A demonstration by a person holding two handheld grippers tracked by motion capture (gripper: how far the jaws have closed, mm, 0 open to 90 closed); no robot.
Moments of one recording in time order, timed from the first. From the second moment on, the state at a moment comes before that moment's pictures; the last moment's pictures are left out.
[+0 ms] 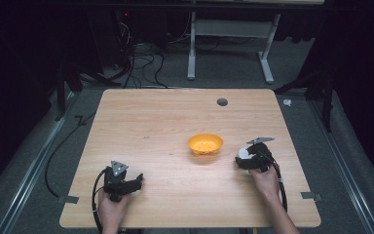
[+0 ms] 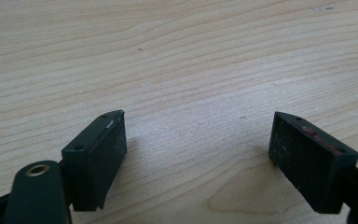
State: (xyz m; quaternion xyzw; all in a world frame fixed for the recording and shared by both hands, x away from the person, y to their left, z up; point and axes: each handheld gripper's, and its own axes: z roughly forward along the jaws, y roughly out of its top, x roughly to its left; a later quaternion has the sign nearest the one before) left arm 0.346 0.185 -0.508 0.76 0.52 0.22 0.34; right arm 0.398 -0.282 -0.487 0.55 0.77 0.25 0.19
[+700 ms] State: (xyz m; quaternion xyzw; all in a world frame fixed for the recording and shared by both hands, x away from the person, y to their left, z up) left arm 0.346 0.185 -0.508 0.76 0.52 0.22 0.34; right arm 0.392 -0.286 -0.480 0.55 0.76 0.28 0.18
